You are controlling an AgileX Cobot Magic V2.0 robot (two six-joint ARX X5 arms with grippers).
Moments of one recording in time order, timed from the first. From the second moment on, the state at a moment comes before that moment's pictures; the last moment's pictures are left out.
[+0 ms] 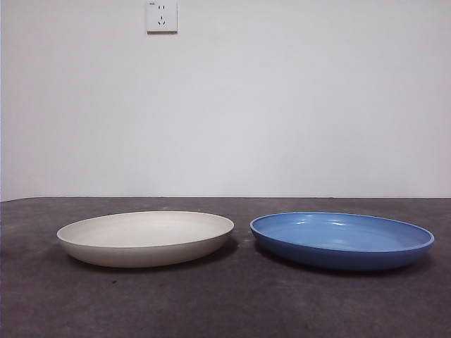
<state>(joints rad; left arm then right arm) 0.00 0.74 0.86 -0.77 0.59 -0.17 -0.04 0.68 0.89 -0.85 -0.51 0.08</state>
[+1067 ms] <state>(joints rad) -0.16 0.84 0.93 -0.93 0.60 -0.03 0.12 0.81 0.94 -1.03 -0.52 -0.06</state>
